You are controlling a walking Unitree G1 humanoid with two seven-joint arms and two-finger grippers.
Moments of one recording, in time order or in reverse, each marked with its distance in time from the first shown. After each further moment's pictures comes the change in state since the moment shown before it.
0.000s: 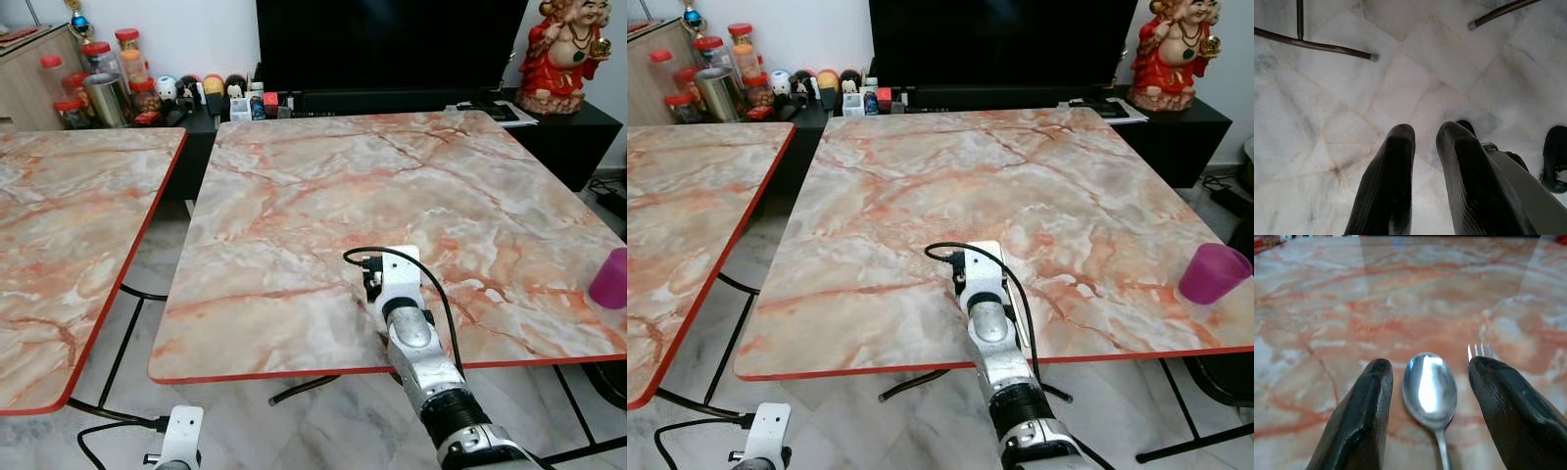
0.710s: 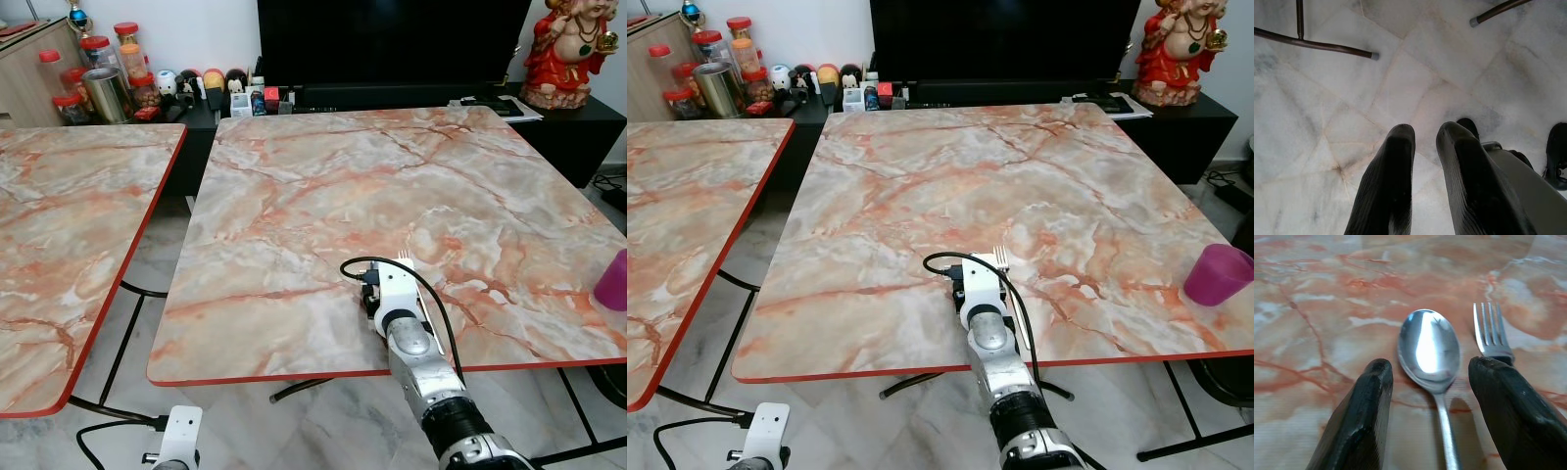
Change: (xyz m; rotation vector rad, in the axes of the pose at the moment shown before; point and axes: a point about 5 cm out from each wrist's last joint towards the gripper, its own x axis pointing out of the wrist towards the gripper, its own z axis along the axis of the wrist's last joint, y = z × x) left arm 0.000 0.004 0.000 0.010 0.001 0.000; right arm -0.005 -0.003 -0.011 -0.043 0.115 -0.015
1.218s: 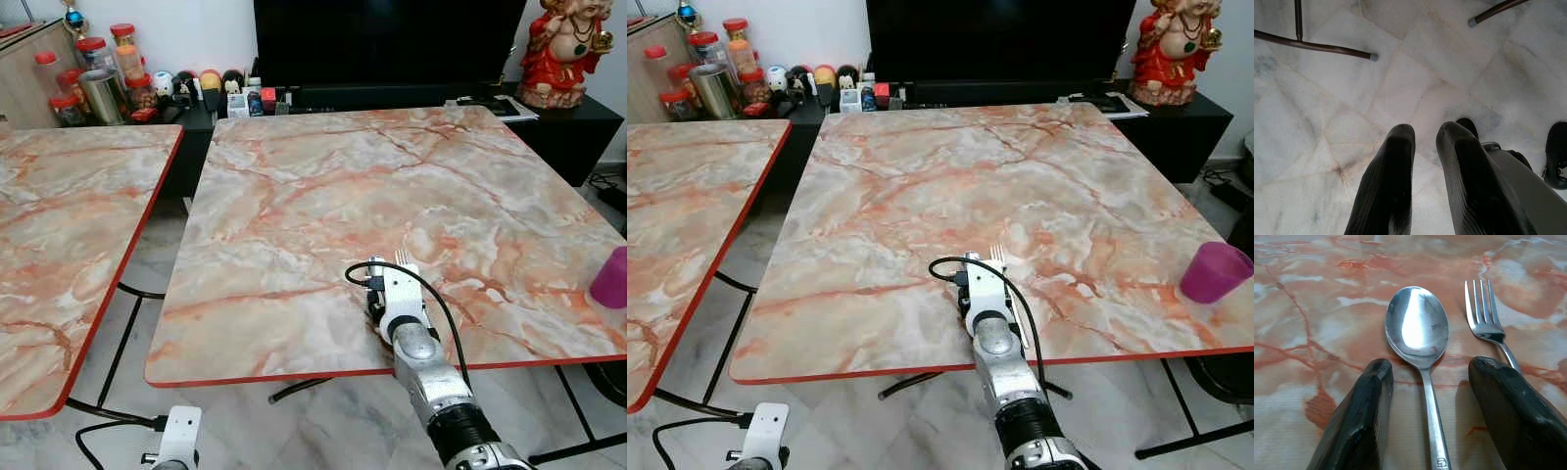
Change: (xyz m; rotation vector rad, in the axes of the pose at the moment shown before) left arm 0.000 0.000 0.000 0.001 0.001 -0.001; right arm -0.003 -0.001 -0.007 0.009 0.036 0.015
